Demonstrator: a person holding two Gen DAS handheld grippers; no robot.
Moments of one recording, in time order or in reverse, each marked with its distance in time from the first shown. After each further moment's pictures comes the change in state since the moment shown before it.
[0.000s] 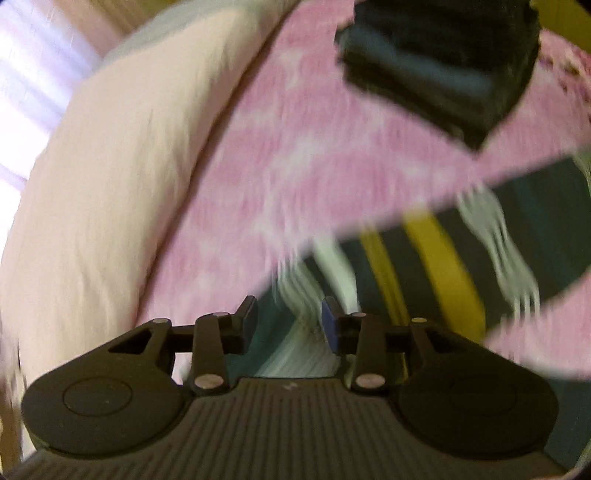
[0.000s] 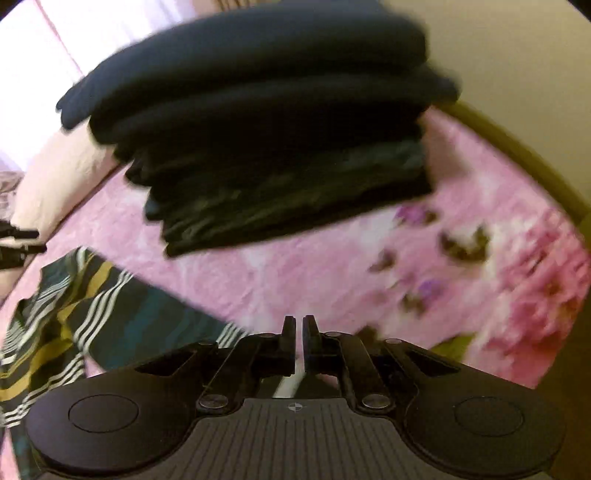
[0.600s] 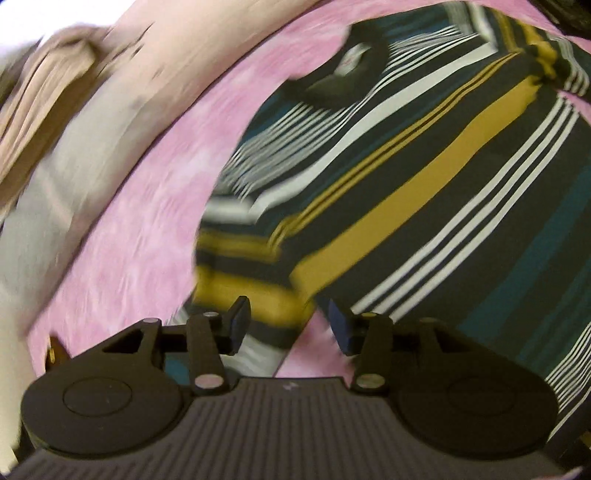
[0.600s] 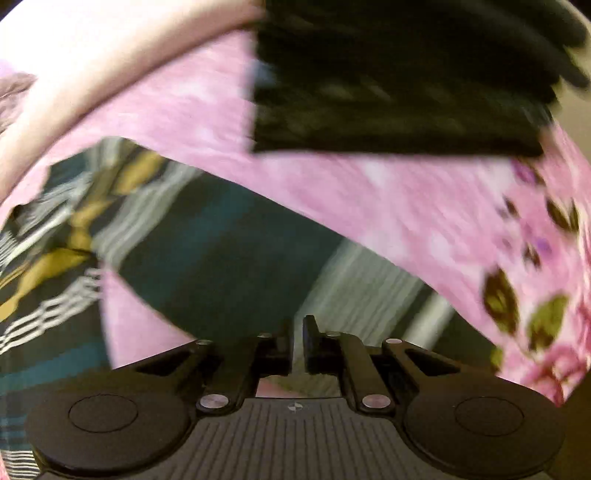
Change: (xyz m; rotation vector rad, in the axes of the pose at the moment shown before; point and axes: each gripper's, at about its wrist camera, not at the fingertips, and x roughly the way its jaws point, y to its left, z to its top) left arm -0.106 0.047 -0.319 -0.460 0.323 0.164; right arm 0.039 0.146 -0.044 -0.255 0.112 -0.079
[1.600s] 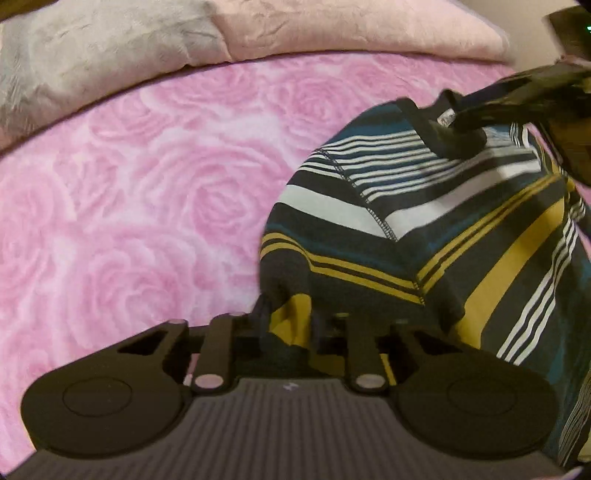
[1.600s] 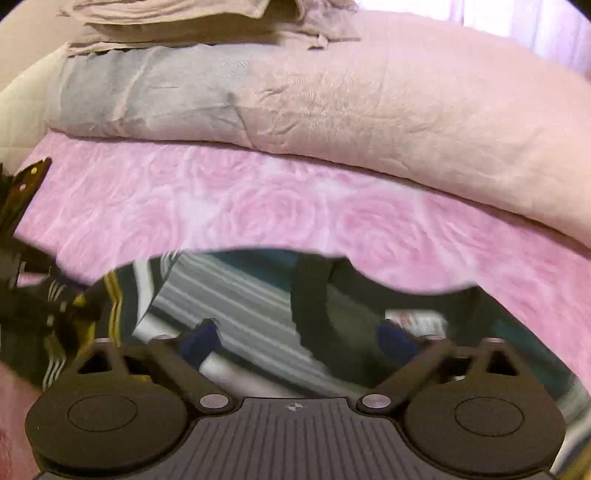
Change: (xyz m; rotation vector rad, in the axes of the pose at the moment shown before) left arm 0.160 0.157 -0.024 -0.303 -0.226 -0.478; right arm 0.185 0.502 0.133 -0.651 -0.002 0.335
